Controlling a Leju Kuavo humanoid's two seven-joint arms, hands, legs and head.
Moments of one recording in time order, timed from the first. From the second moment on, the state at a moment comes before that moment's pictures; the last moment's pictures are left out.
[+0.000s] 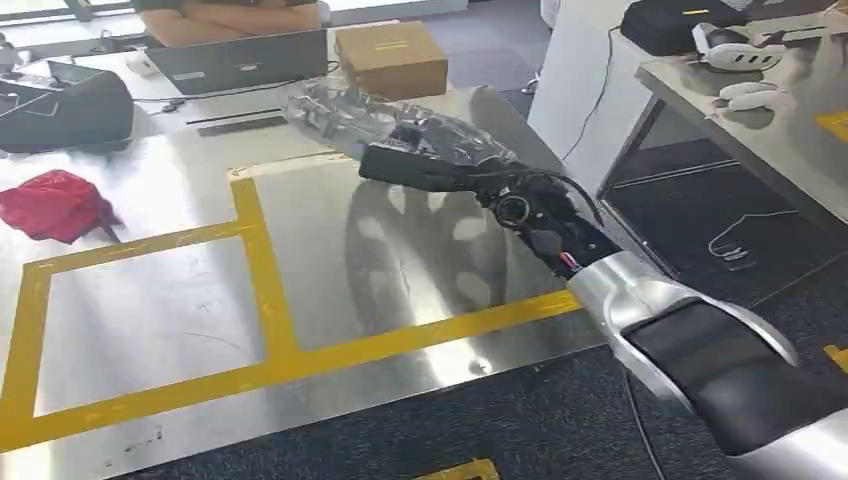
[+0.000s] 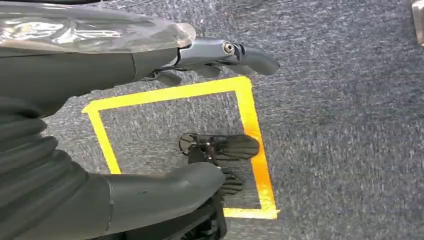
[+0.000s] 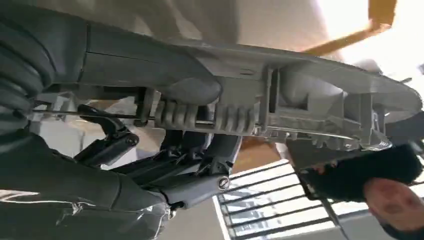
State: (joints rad) left arm -0.33 0.05 1.51 -0.16 -1.34 -0.25 -0.22; right arm -0.96 -0.01 0.52 -0.70 0.72 0.00 -0.25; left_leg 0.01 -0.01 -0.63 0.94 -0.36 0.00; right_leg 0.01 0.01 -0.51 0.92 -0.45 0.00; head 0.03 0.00
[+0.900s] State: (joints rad) left arm -0.33 0.04 1.51 -0.16 -1.33 -0.24 -0.21; right arm -0.94 0.00 0.58 -0.44 0.81 -0.03 -0.22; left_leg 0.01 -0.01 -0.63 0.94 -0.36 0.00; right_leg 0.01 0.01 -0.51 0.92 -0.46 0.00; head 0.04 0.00
